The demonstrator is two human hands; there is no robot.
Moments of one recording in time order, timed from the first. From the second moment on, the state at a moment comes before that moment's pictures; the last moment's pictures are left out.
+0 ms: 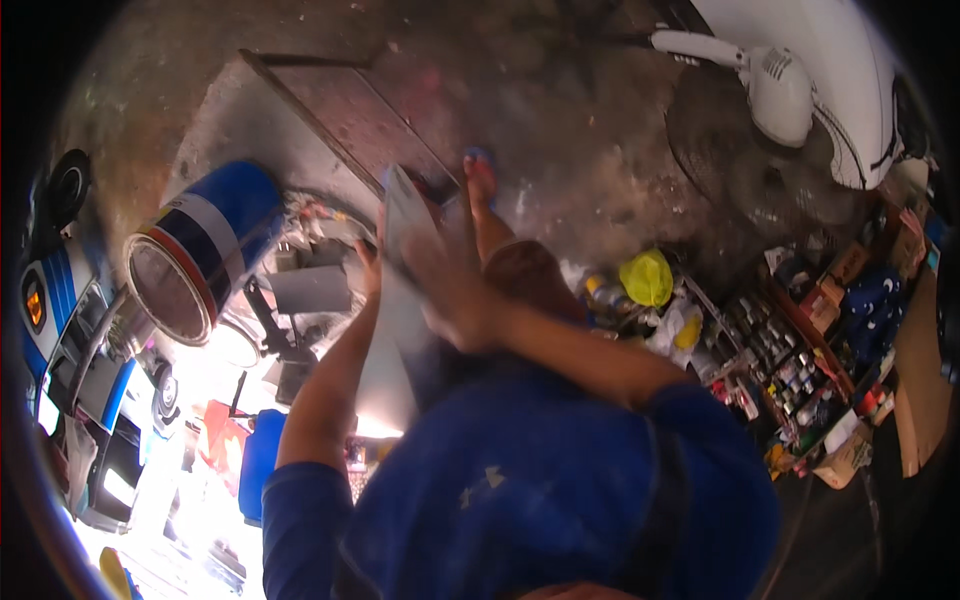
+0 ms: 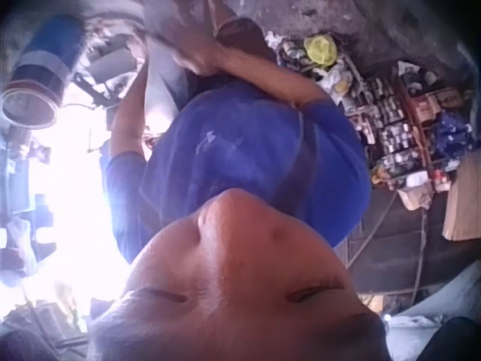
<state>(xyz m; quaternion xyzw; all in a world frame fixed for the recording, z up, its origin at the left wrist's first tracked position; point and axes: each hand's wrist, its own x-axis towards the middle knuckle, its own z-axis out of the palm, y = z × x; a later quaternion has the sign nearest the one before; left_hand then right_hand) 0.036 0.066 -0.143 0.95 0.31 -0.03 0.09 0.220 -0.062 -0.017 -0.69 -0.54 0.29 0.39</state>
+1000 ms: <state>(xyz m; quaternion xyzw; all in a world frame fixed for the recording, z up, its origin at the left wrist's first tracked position) 0.082 0.149 0.019 0.77 0.46 -0.18 0.40 0.290 0.028 -0.107 -0.65 0.15 0.44 0.60</state>
